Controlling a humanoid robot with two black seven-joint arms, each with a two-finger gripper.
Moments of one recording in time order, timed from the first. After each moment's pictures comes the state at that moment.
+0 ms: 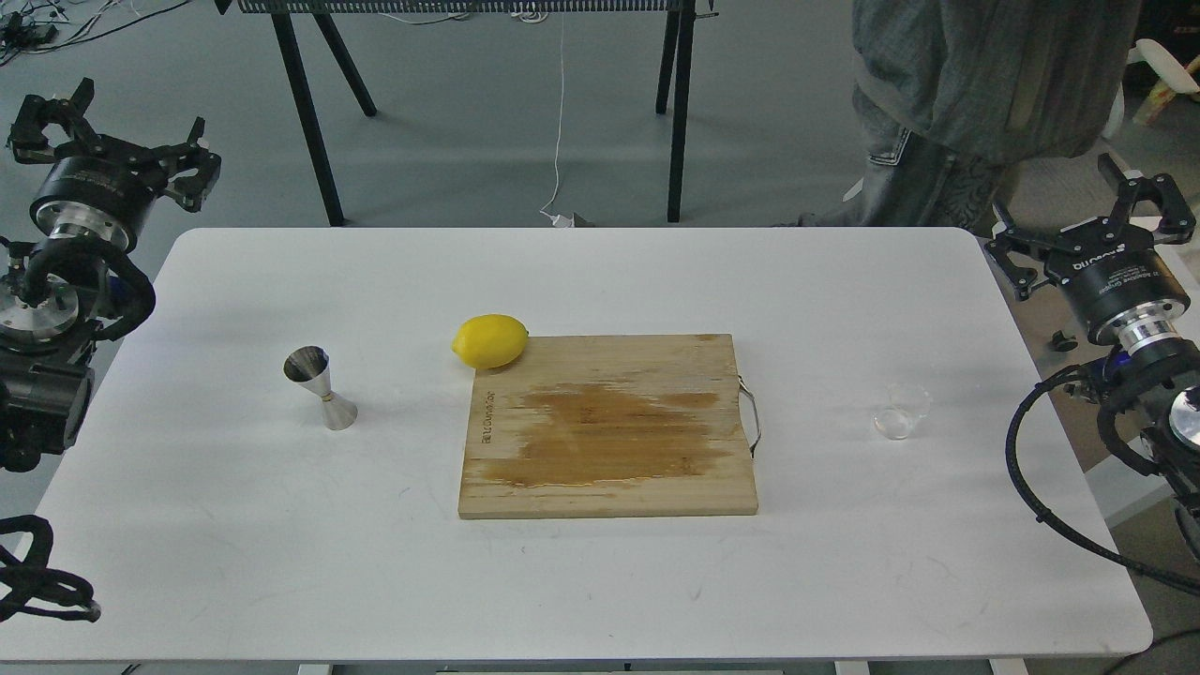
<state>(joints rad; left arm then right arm) -0.84 0.43 -0.87 -0.36 -0.58 -0.49 -0.01 0.46 -0.53 1.06 0.82 0.44 0.49 0.02</state>
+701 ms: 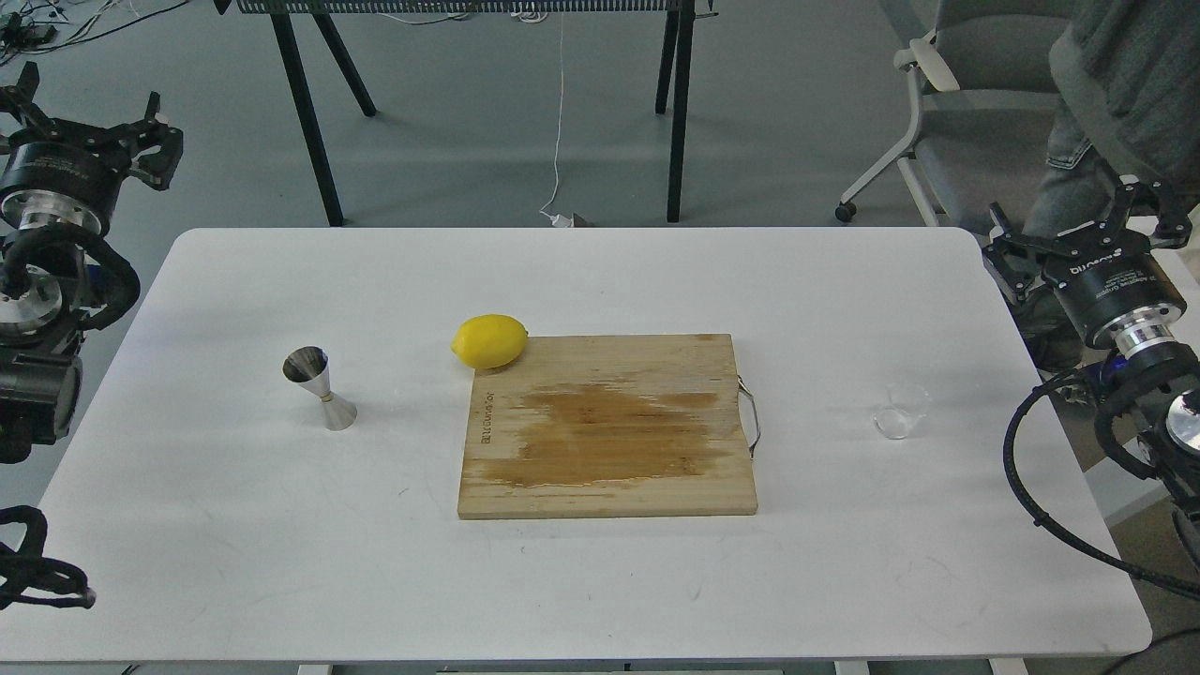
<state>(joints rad) -0.86 0.48 -0.91 -0.33 -0.57 -0.49 -0.11 0.46 -0.53 1.06 0.83 0.44 0.49 0.02</state>
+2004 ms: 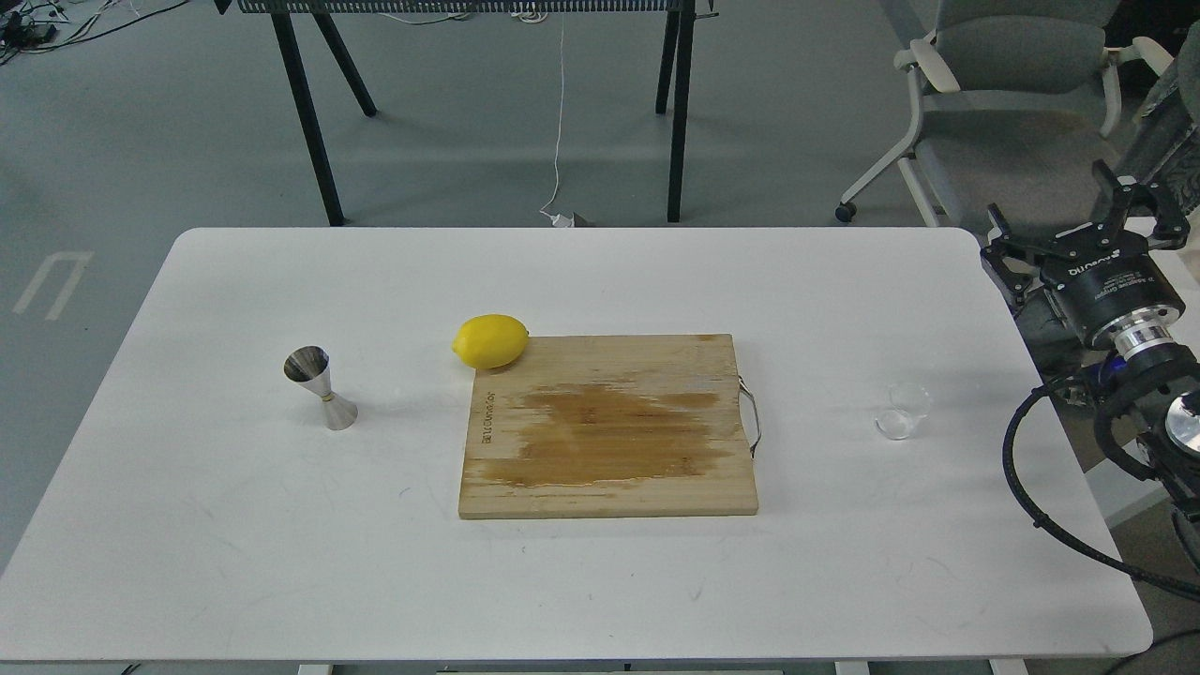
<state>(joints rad) -1.32 0.61 -0.01 -0.12 0.76 -0.49 -0.49 0.46 -0.53 1.06 0.83 0.43 0.49 0.02</state>
